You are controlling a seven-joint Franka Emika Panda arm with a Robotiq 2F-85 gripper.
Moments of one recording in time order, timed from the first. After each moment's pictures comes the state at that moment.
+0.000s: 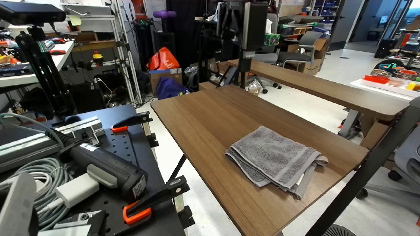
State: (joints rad) arm -0.04 0.09 -0.02 -2.31 0.03 2.42 0.14
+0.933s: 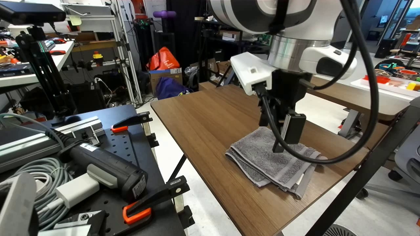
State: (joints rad) arm -0.11 0.59 -0.06 -2.02 0.13 2.59 0.13
